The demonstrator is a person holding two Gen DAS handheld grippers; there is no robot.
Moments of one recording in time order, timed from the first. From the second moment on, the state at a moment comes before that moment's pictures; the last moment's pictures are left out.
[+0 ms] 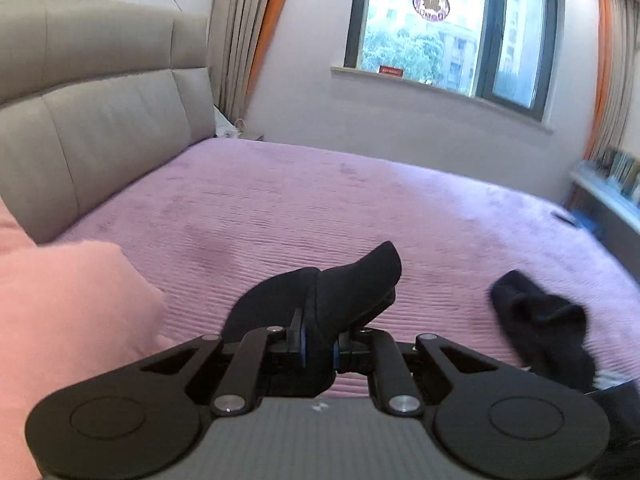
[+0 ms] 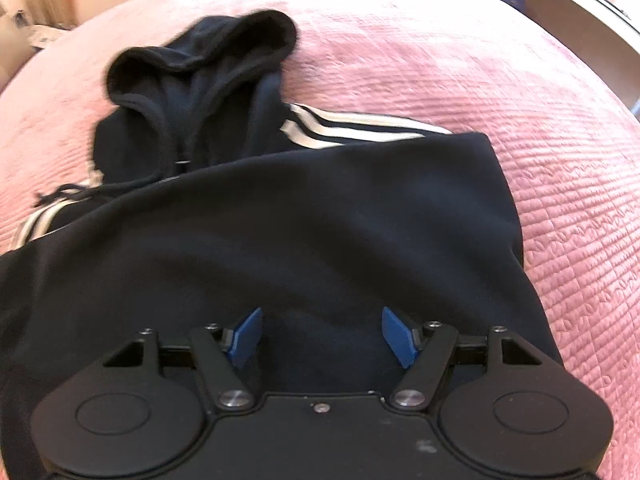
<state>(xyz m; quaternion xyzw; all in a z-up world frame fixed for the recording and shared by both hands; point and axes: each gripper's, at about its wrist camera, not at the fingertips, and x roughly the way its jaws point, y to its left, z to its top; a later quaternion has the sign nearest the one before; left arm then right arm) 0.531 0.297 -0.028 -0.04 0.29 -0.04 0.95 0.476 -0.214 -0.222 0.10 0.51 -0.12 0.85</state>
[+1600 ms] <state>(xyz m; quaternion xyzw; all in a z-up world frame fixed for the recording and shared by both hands) 0.422 0.059 -0.127 -0.15 0.41 -0.11 0.89 0.446 -0.294 -0.115 0.10 0.37 -0.07 0.92</state>
